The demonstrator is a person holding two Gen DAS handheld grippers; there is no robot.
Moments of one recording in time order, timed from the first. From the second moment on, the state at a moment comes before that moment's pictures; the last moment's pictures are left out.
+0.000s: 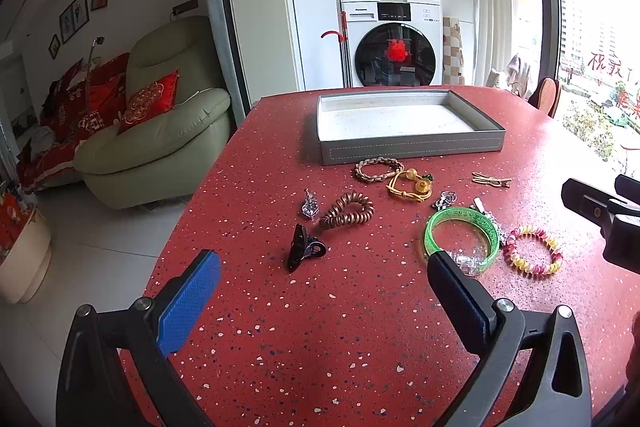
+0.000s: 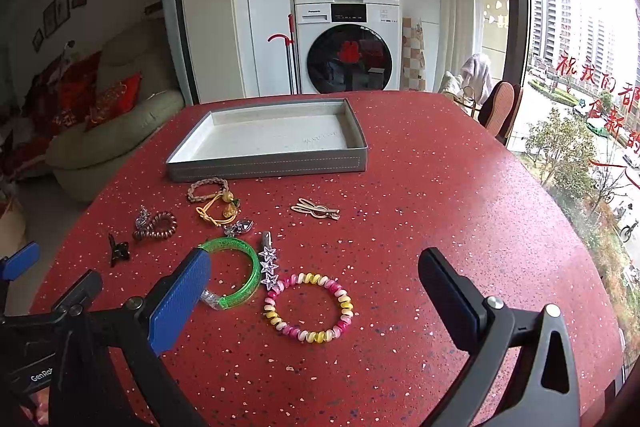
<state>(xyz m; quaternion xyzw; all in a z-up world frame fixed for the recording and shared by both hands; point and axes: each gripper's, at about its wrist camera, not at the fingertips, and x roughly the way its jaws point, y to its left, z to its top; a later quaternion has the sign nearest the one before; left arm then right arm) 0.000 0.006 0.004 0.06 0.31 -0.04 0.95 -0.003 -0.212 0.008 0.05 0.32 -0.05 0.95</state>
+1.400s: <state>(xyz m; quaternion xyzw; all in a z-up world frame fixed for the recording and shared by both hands) 0.005 0.014 -0.005 0.04 0.33 -0.04 0.94 -0.005 -0.213 0.003 0.05 0.32 -0.05 0.95</state>
